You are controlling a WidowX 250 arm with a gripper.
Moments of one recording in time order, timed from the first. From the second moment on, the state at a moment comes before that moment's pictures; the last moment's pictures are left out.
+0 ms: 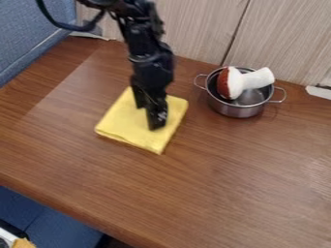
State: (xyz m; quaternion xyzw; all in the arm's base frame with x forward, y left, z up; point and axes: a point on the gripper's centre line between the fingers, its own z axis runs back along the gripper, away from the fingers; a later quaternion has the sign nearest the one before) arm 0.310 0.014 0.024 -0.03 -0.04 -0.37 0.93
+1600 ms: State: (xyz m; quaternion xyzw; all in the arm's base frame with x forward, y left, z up) arm 0.230 -0.050 0.028 -0.06 -0.03 -0.50 0.86
